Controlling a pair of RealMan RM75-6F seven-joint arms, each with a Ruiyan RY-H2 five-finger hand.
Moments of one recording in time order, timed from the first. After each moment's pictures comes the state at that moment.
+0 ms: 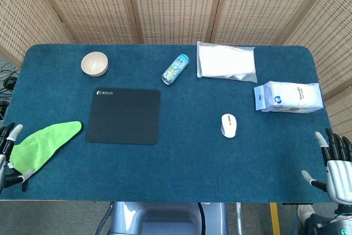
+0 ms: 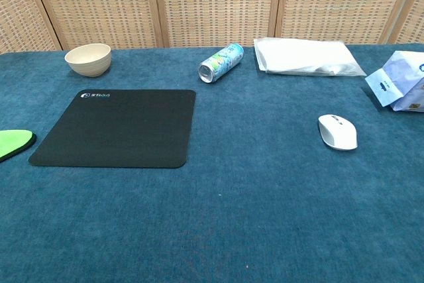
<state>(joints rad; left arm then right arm) -0.02 -0.98 -0.01 -1.82 1.54 1.56 0.11 -0.01 -1.09 0.08 -1.72 -1.51 1.59 -0.16</state>
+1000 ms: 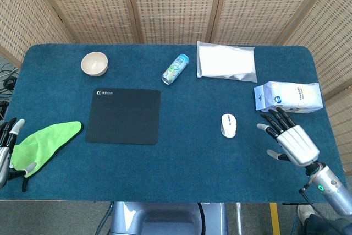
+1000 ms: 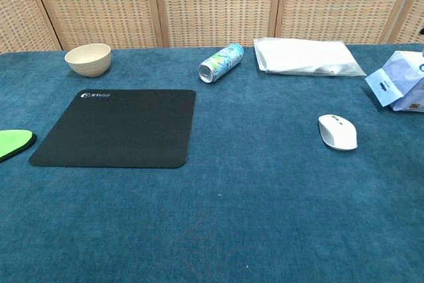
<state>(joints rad) -0.06 -1.01 -0.06 -1.82 1.43 1.49 0.16 0.40 -1.22 0.07 -1.13 -1.89 1.41 0.23</state>
